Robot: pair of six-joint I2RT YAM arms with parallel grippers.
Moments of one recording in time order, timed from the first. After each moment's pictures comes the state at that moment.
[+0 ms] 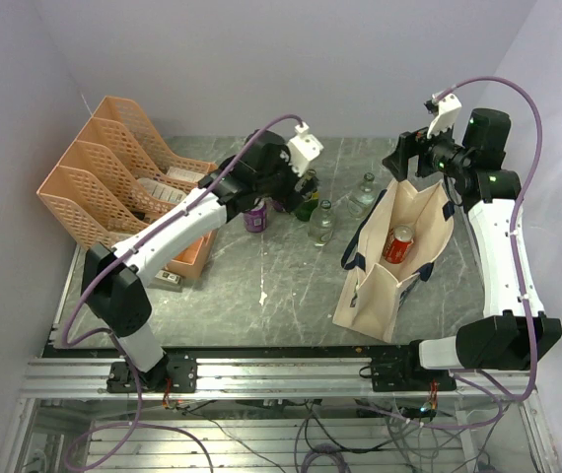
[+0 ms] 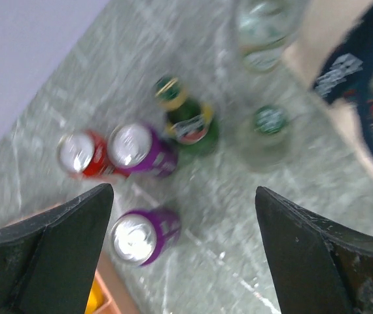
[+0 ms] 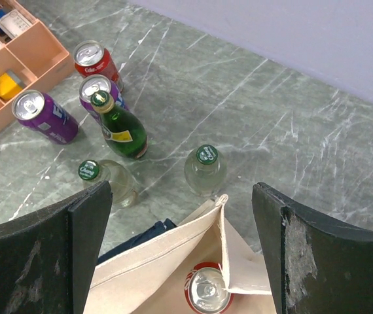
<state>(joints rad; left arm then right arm) -0.76 1.67 1.61 -0.40 0.05 0.28 -0.04 1.37 1.54 -0.59 -0.53 -0.21</state>
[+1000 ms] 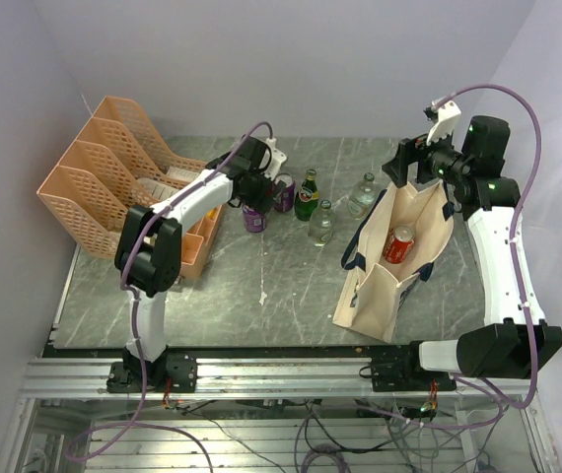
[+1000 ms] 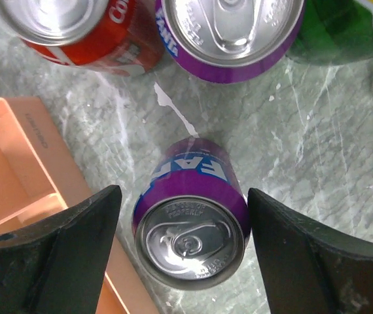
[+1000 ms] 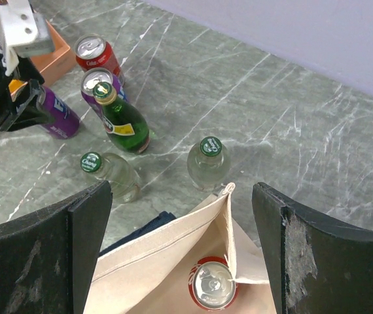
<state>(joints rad) -0.51 1.99 1.65 -0.56 0.02 0.18 -0.04 1.32 1.47 -0.56 -0.53 -0.21</state>
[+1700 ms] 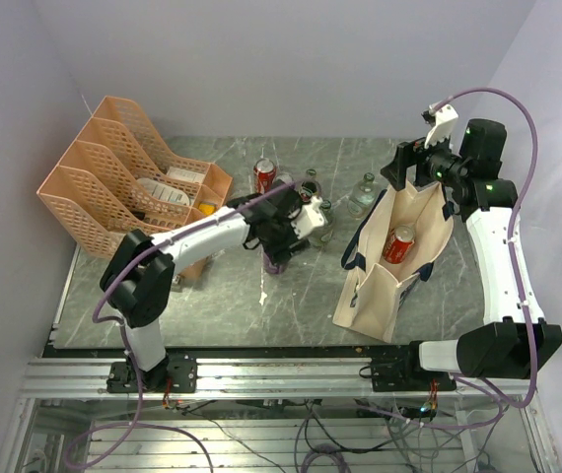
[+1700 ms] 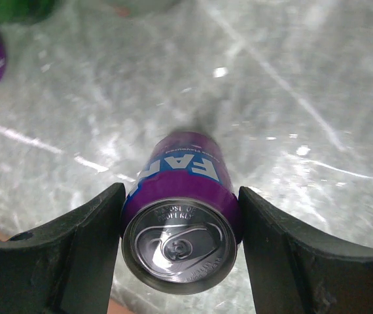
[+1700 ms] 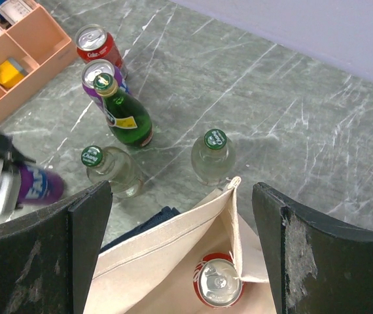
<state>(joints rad) -0.75 1.79 1.37 -0.59 0.14 0.40 -0.04 1.32 1.44 -0.57 -0.53 -0.21</state>
